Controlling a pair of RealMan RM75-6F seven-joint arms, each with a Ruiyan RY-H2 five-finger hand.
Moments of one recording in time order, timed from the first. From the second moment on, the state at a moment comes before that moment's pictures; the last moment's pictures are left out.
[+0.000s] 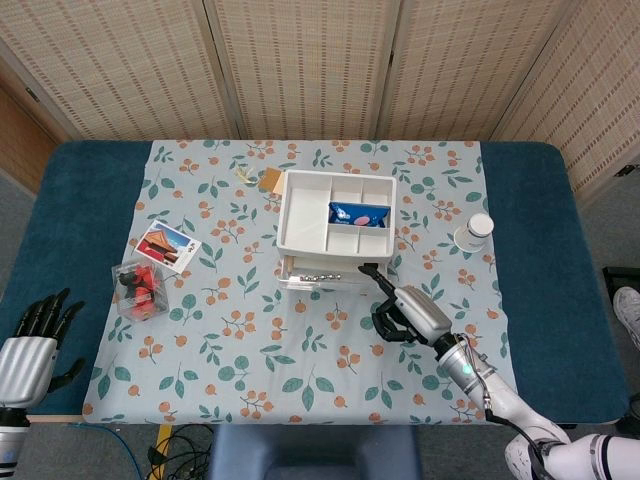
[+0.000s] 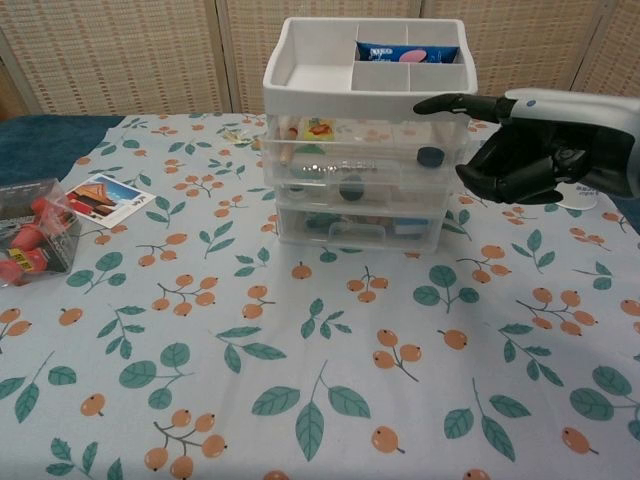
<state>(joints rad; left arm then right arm) -0.12 -1.12 -0.02 -1.60 1.53 1.47 0.12 0.61 -1.26 0.13 -1.85 -1.29 0.95 0.32</state>
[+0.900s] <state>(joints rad) -0.12 -1.12 -0.02 -1.61 1.53 1.47 0.14 0.62 -1.24 0.13 -1.87 -1.26 0.89 0.28</state>
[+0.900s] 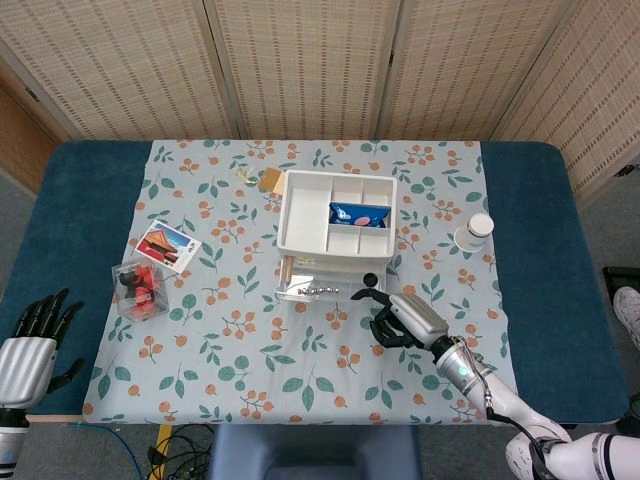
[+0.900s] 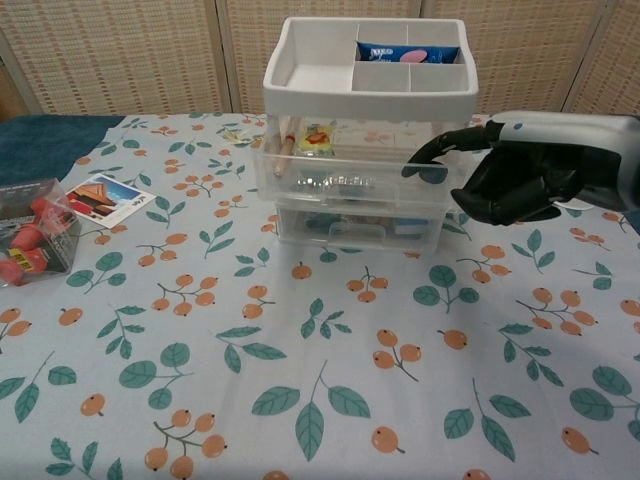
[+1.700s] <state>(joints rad) -0.12 -1.12 -0.02 -1.60 1.53 1.47 0.13 0.56 -1.17 0.04 -1.99 -1.45 0.92 0.32</state>
